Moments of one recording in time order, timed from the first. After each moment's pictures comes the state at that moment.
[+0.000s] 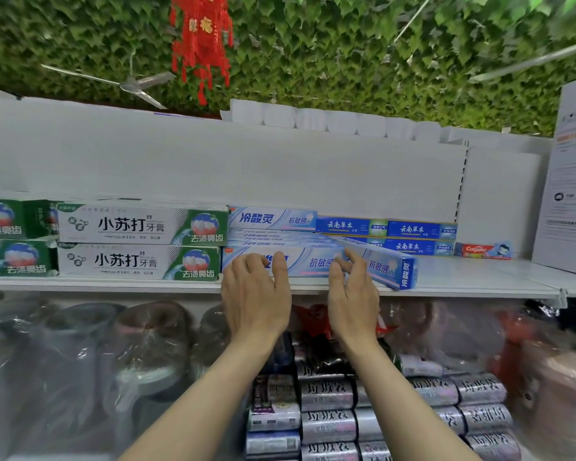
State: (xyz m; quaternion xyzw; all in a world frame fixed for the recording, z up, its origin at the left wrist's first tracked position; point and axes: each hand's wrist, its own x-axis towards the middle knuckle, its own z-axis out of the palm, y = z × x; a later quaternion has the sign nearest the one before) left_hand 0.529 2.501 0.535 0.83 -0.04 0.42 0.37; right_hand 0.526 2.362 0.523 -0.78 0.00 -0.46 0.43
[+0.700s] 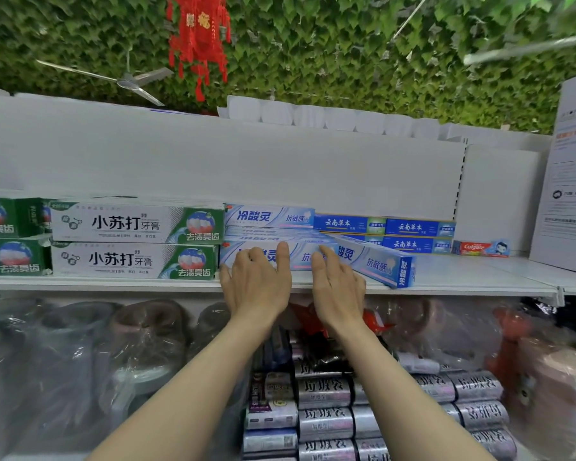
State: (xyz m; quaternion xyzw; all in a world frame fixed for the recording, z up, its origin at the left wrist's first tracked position) left_hand 0.551 2.495 0.552 0.90 -0.01 0.32 0.29; right_hand 0.538 2.367 0.539 -0.87 -0.01 -0.37 0.32
